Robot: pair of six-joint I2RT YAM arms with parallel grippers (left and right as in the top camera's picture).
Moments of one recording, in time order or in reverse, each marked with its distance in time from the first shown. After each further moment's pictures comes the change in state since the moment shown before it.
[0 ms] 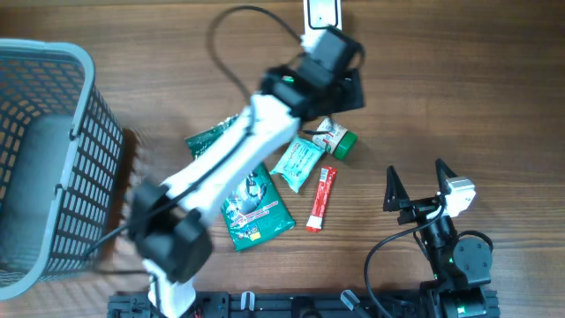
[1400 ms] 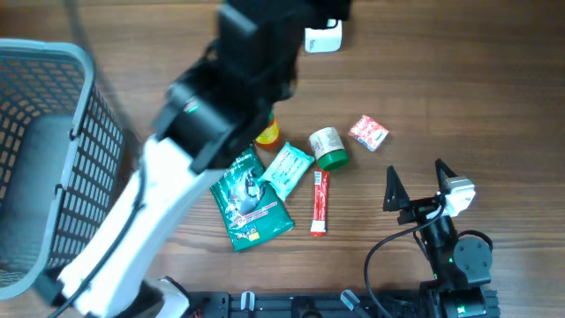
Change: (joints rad) left arm 0.000 -0.330 0.277 0.244 -0.603 0.741; right arm 0.000 0.003 0.000 0.000 0.000 0.000
